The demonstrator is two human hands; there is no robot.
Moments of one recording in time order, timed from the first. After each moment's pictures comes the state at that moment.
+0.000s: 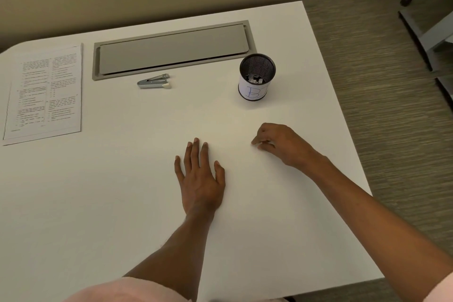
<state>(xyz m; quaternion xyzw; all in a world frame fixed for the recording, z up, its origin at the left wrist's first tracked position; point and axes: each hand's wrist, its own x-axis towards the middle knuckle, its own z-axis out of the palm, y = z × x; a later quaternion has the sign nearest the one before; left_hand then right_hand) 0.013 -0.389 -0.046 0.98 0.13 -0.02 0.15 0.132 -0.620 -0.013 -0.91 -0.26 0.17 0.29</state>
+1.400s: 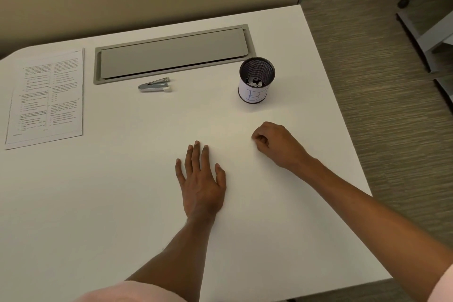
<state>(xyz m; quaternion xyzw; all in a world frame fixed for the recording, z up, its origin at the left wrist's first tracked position) 0.013 -0.388 -0.048 0.98 0.12 -0.02 0.15 0.127 -0.600 -0.007 -0.93 -0.15 0.14 0.31</state>
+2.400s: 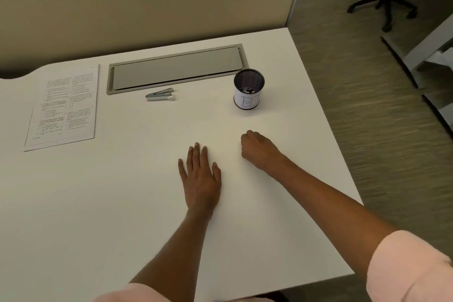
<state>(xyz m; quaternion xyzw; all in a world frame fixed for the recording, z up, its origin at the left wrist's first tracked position) 0.010 -0.390 -0.047 0.97 0.12 -0.01 0.20 0.114 -0.560 -0.014 -0.96 -0.23 0.17 0.02</state>
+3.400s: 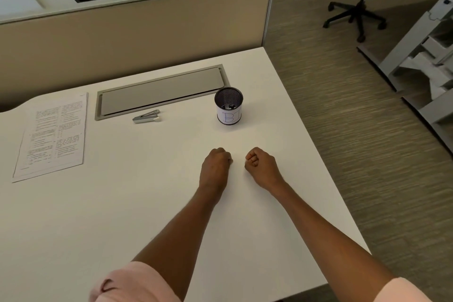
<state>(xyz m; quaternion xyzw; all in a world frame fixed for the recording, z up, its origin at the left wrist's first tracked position) 0.083 -0.449 -0.013 0.96 -0.02 -0.08 0.26 0.079 -0.614 -0.029 -0.87 0.09 0.09 0.47</state>
